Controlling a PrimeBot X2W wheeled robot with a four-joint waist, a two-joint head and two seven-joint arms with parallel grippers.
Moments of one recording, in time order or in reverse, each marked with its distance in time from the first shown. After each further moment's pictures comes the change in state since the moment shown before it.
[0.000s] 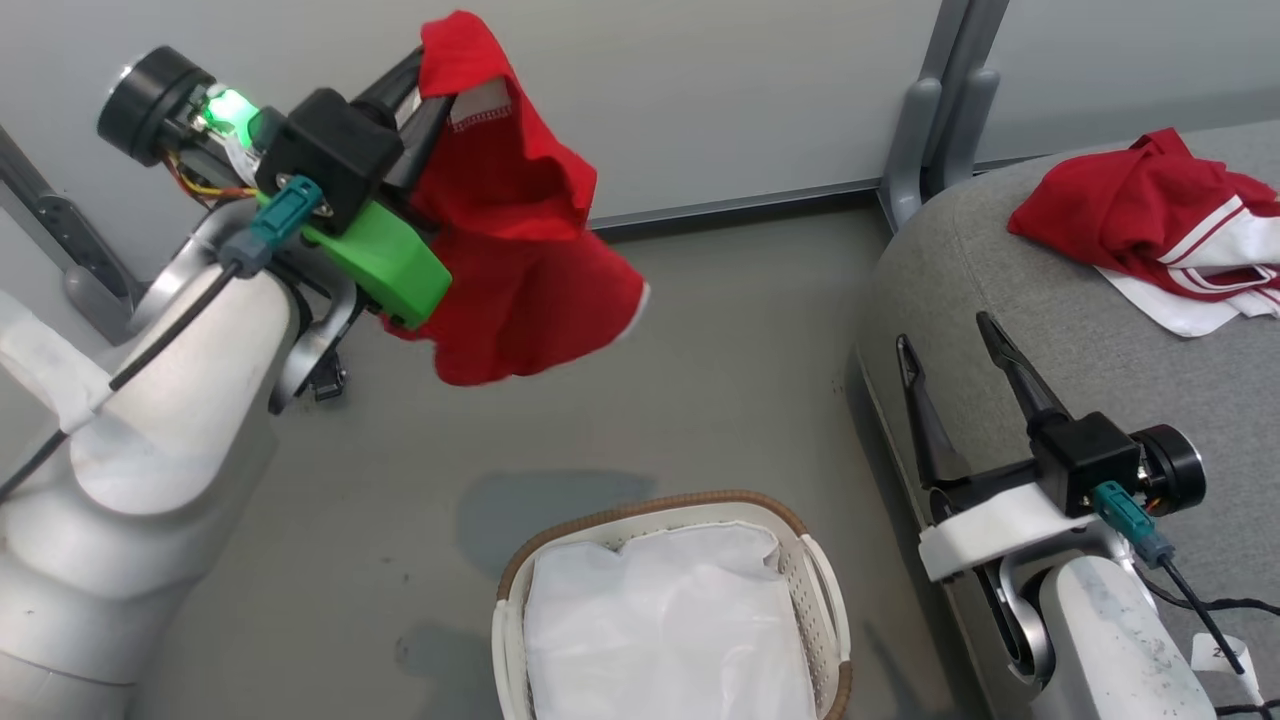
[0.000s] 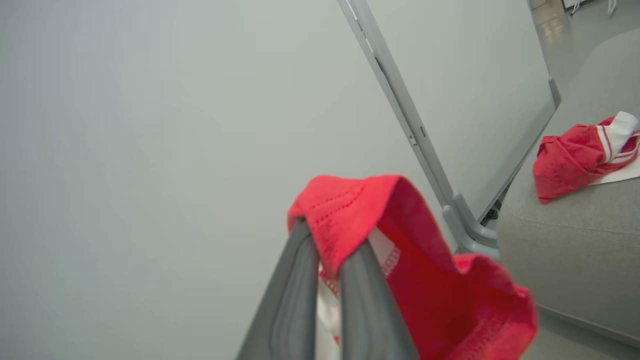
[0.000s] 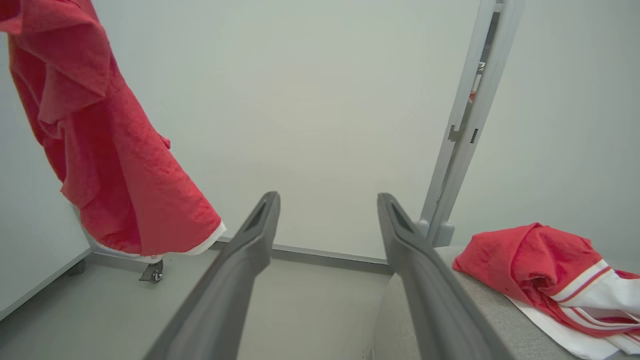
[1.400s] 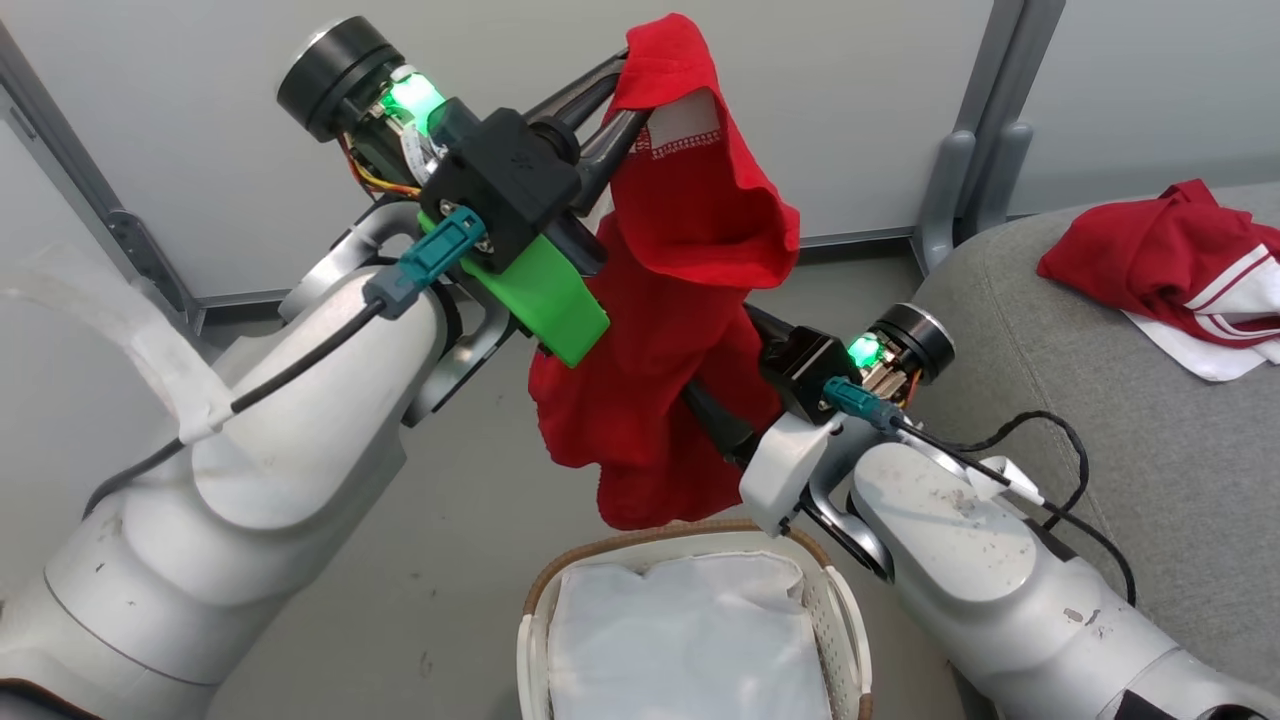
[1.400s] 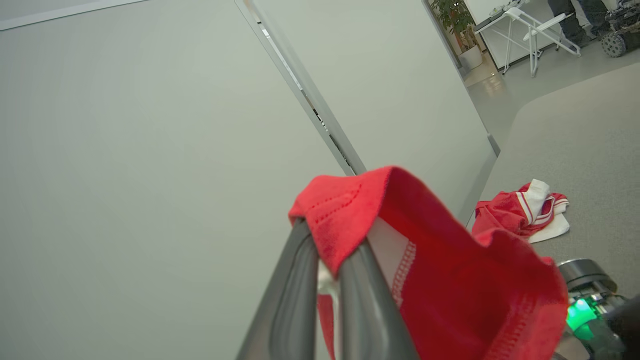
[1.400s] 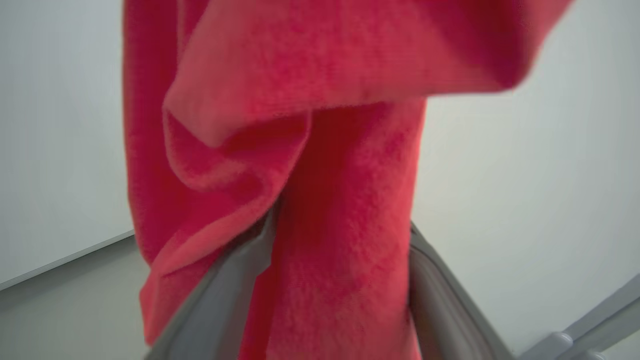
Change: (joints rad) left arm -0.062 -0.094 -0.122 -0.123 -0.055 -0.004 0.004; right arm -0.477 -0.040 0.617 0.458 0.220 0.000 0.000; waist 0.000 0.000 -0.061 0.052
